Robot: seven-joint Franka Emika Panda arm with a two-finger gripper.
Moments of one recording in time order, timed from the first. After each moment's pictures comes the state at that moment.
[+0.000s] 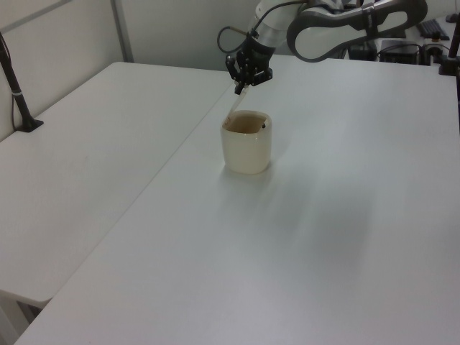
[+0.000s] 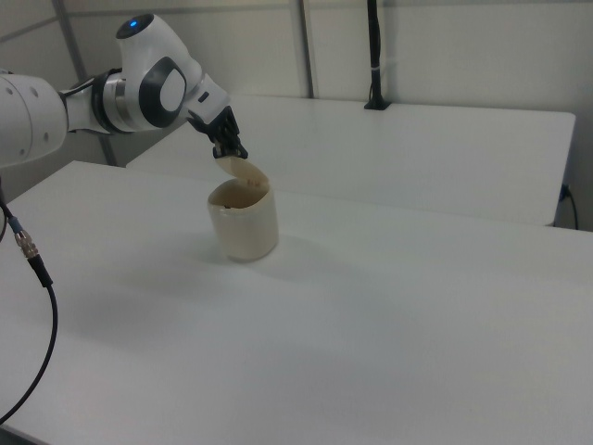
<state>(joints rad) 0.27 0.46 -0.17 -1.41 -0.10 2.34 1.32</state>
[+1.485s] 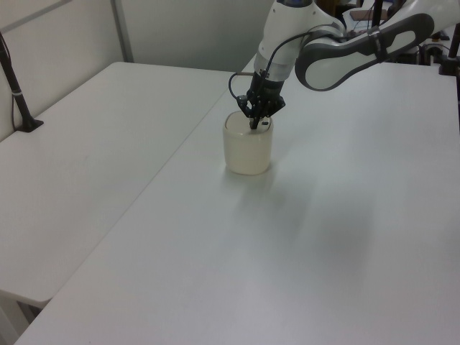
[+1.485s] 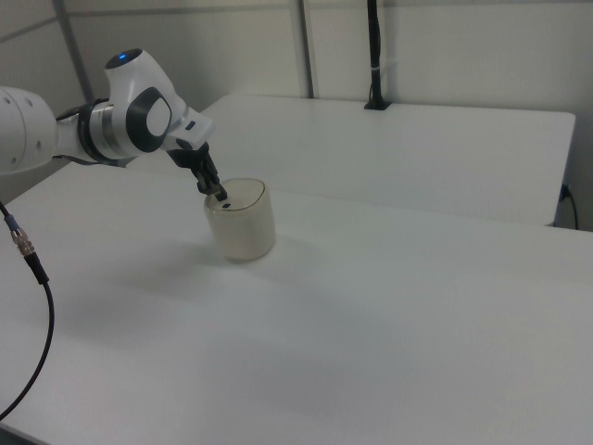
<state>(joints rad) 0.29 0.43 -0.12 -1.56 -0.16 2.31 1.17</state>
